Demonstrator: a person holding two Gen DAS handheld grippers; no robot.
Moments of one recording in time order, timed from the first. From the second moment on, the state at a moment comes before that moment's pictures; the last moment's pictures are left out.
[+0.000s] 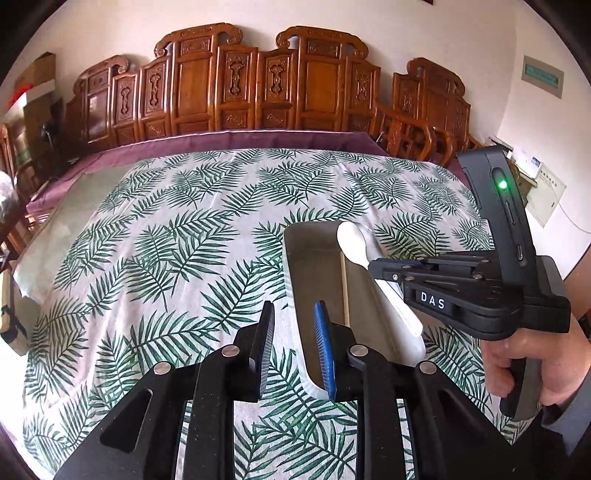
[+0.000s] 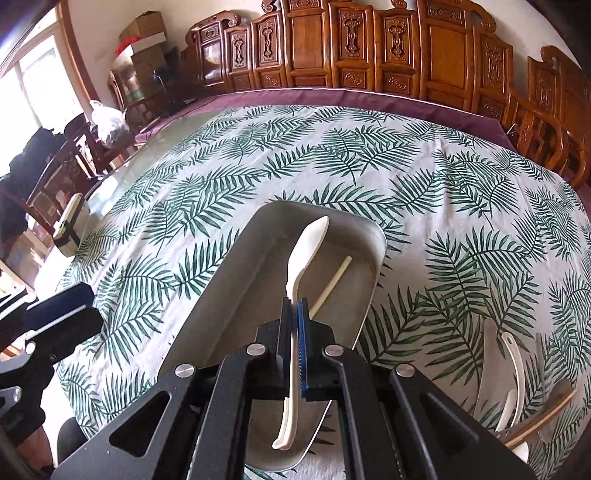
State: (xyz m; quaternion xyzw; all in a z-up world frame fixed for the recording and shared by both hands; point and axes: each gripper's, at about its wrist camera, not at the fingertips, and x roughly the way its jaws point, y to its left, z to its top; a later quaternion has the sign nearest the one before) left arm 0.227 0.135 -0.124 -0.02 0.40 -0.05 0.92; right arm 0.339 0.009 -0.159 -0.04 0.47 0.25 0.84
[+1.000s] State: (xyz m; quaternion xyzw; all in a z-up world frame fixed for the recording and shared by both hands) left arm 0.213 0.041 -0.126 0.02 0.40 -0.12 0.91; right arm 0.255 -0.227 -0.121 -0.01 0.42 0.17 0.89
